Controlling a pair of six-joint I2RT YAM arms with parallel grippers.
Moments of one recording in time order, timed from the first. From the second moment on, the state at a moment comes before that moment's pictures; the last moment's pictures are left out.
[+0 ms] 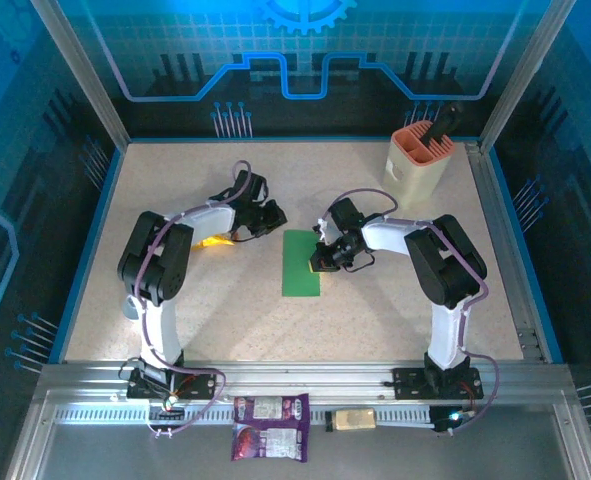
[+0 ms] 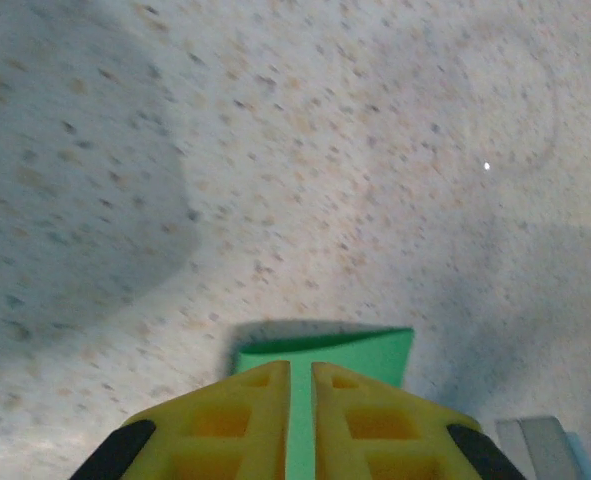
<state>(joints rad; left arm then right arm) -0.34 1.95 1.25 -0.24 0.36 -0.82 0.50 1.96 1.13 -0.42 -0.56 0.32</state>
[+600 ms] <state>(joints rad) -0.42 1.82 1.09 -0.24 0.44 -0.83 0.49 1.70 1.04 -0.41 -0.52 0.46</state>
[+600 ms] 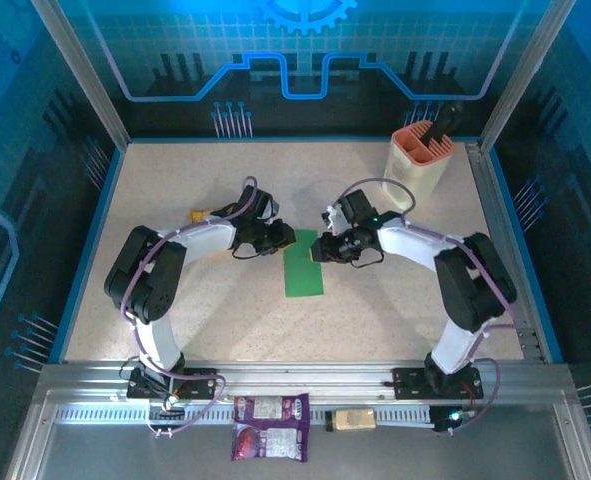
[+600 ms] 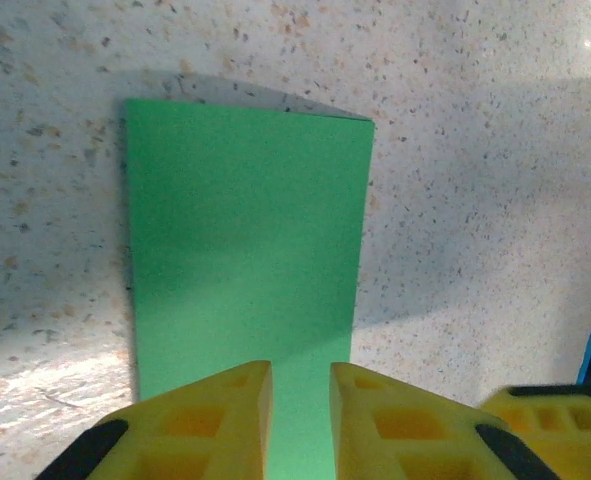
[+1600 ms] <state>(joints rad) -0.42 1.96 1.16 -0.27 0.39 -0.88 0.54 1.67 0.84 -0.36 -0.53 0.77</state>
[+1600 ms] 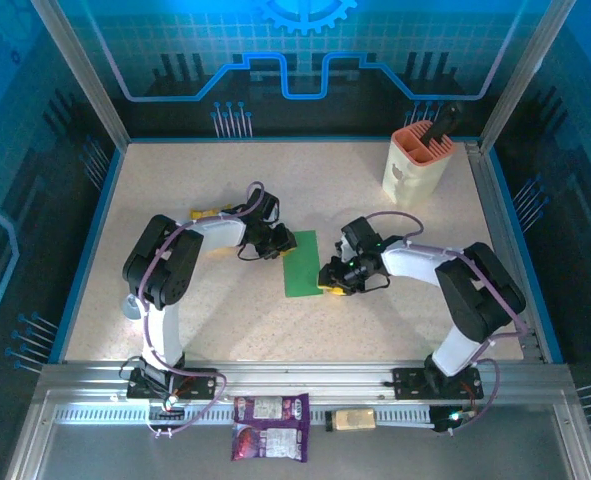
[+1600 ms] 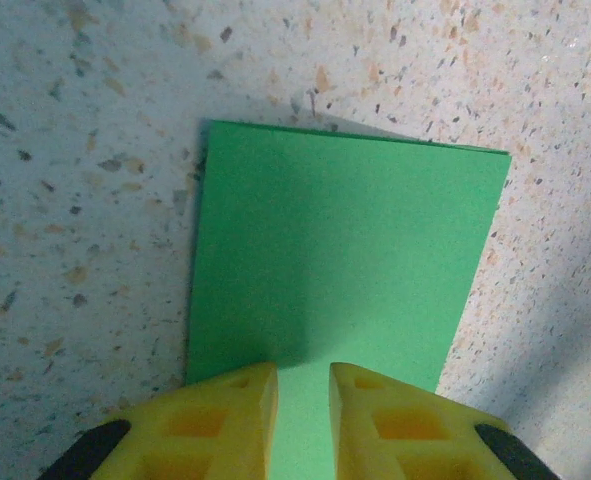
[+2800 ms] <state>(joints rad) -0.42 1.96 1.16 -0.29 0.39 -0.90 0.57 1.71 0.83 -0.27 -0.53 0.83</state>
